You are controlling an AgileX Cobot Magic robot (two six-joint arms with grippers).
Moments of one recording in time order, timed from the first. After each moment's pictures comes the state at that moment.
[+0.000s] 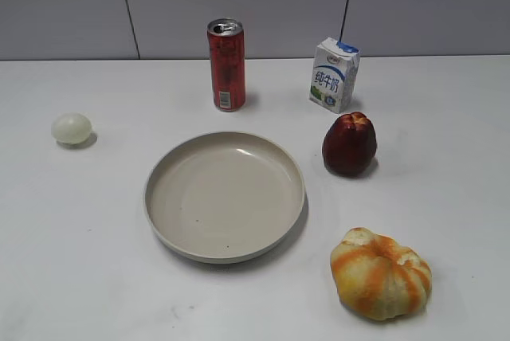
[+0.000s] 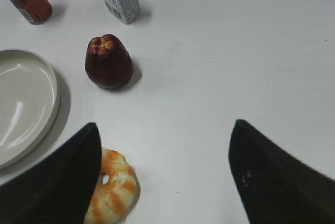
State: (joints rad) left arm -0.06 0.00 -0.48 -0.13 1.09 0.15; right arm 0.03 0.73 -0.66 0.25 0.67 -0.05
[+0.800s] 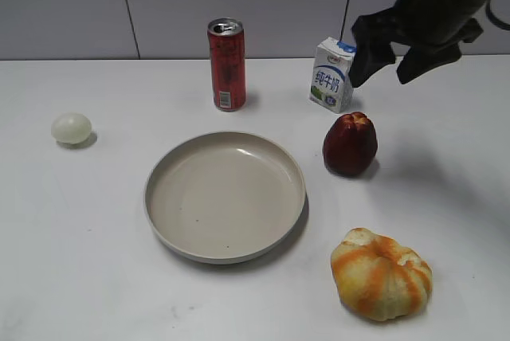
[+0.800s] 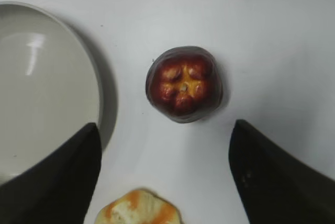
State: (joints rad) left arm -0.06 0.00 -0.48 -0.13 1.09 0.15; right arm 0.29 1.84 -1.49 0.23 0.94 -0.02
